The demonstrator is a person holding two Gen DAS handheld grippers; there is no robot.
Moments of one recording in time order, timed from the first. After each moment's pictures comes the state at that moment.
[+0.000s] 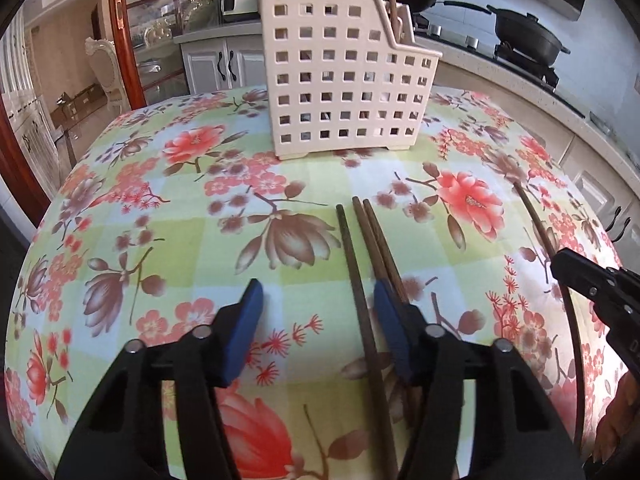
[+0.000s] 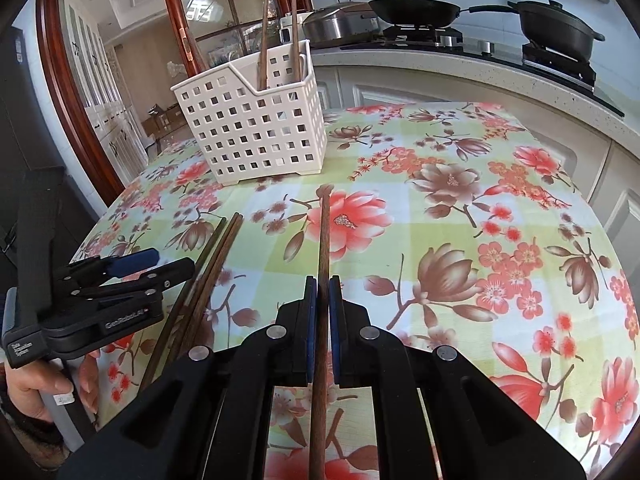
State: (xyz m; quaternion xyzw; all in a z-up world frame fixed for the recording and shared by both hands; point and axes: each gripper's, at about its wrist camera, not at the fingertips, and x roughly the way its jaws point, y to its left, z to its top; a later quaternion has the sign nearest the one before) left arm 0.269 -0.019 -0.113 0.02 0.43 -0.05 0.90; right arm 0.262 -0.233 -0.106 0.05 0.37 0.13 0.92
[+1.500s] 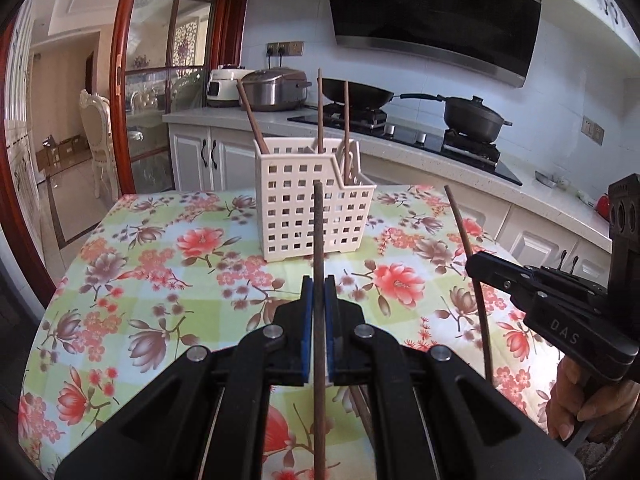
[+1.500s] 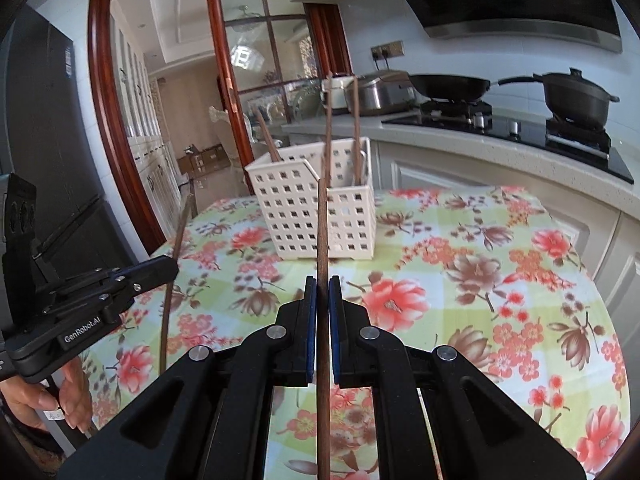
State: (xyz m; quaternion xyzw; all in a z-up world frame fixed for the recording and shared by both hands) left arm 0.190 -0.001 -0.017 -0.01 0.27 -0.12 0.96; right arm 0.231 -0.212 -0.039 0.04 0.25 0.19 0.95
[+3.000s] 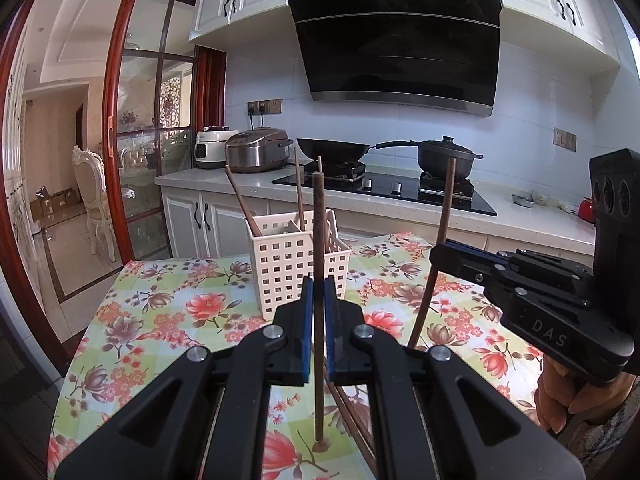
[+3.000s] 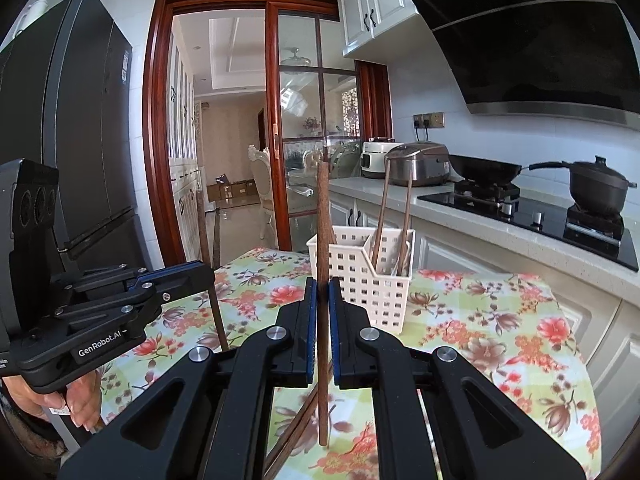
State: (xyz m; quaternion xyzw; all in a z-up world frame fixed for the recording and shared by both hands) left arm 0.152 -0.001 0.038 0.02 0.17 -0.14 0.97; right arm 0.196 -0.188 0.020 -0.01 0.14 0.23 0.96
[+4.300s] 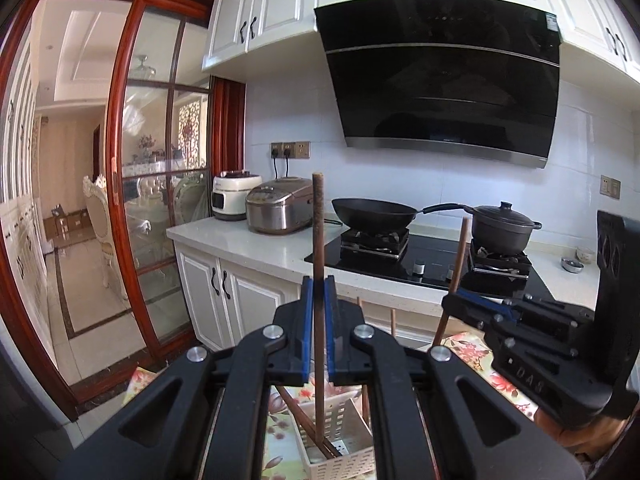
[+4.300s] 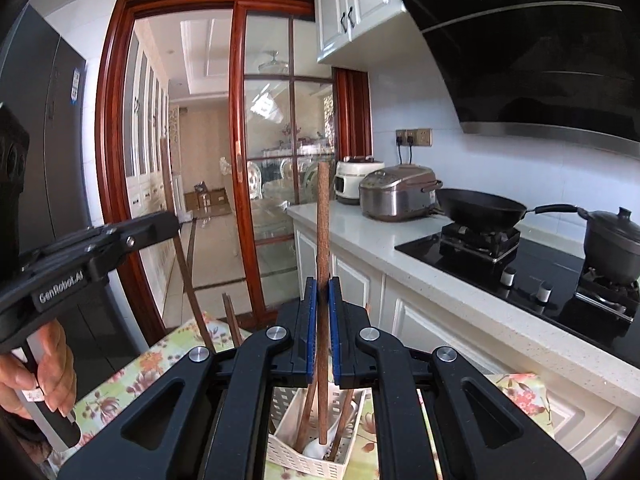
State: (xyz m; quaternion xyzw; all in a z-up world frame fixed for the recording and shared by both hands) left arm 0.376 0.007 0.165 0.01 0.13 -0.10 0.99; right arm 0.413 -0.177 0.116 -0.01 0.14 0.20 0.97
